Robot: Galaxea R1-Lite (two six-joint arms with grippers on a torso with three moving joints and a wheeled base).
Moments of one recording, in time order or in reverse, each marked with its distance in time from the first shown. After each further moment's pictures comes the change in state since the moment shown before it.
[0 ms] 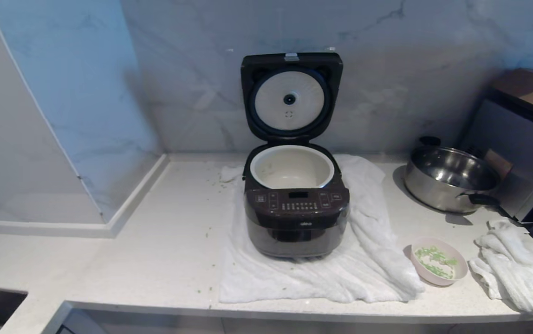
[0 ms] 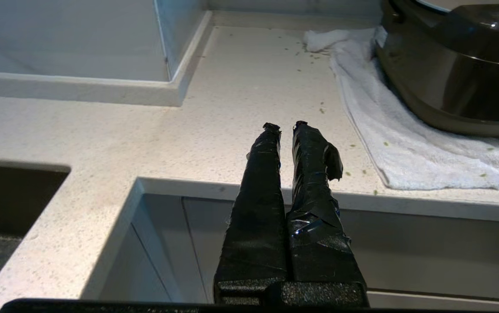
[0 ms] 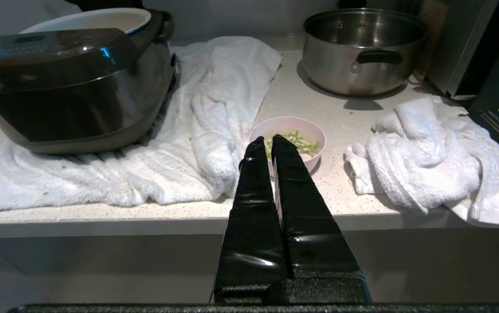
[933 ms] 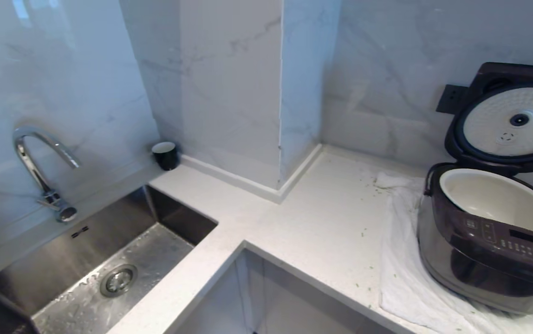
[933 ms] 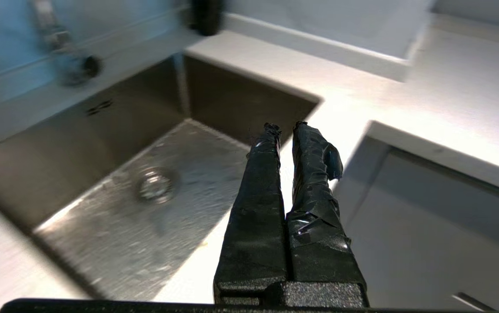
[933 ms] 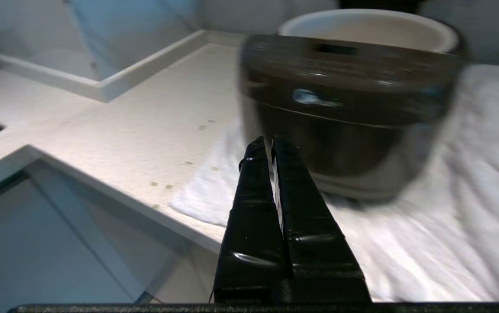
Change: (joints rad) left arm 0.000 0.000 0.000 0.000 0.000 0.000; right arm 0.000 0.000 0.000 0.000 0.002 -0.002
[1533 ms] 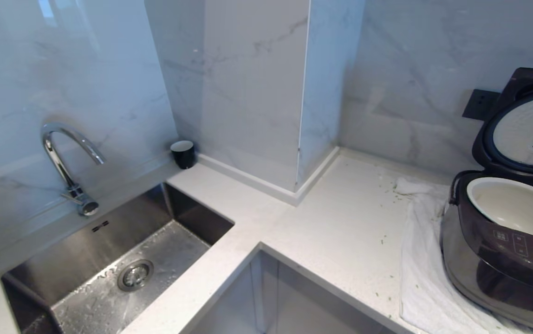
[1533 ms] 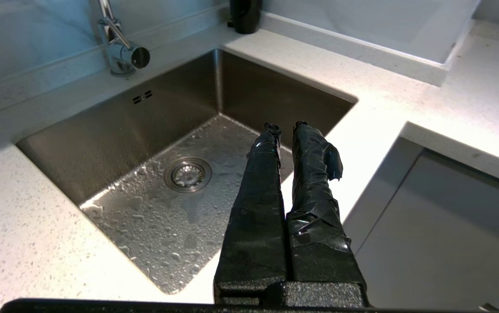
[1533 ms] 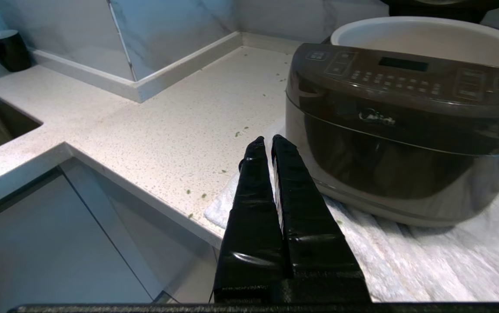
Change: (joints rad) left arm 0.001 0.000 0.000 0.000 0.000 0.000; right arm 0.000 0.000 0.000 0.000 0.000 -0.001
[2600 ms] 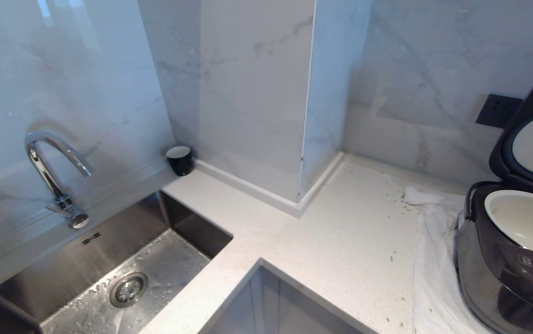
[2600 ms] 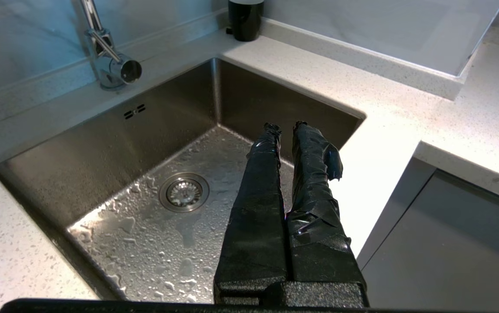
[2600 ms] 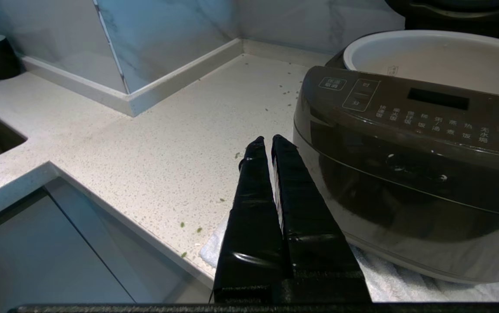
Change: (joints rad) left arm -0.001 0.000 0.000 0.000 -0.001 0.000; right arm -0.001 0.001 -0.005 -0.001 0.000 -0.007
